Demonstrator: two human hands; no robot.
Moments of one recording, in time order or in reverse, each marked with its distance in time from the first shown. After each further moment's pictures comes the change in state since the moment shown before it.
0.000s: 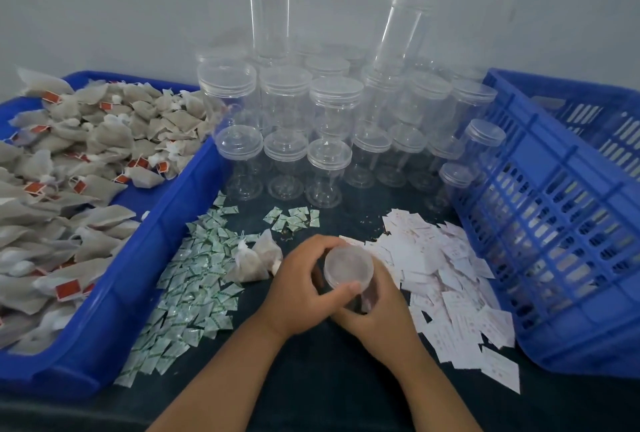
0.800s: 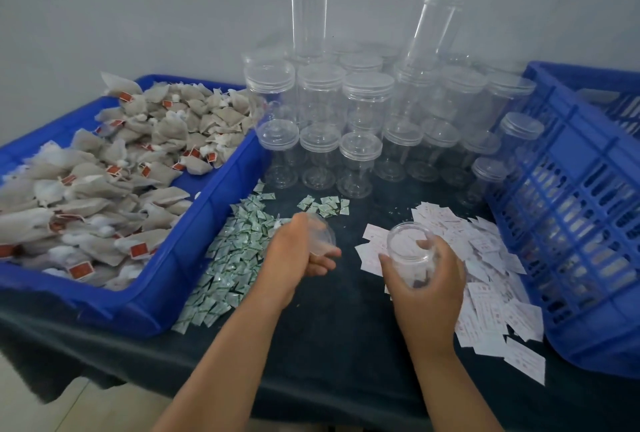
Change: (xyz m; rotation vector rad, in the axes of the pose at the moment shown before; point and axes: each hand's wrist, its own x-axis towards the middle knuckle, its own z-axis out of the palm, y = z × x) left_hand 0.008 0.041 -0.040 -0.394 0.280 -0.980; right_hand -0.006 0.004 0.000 -0.334 0.608 -0.091
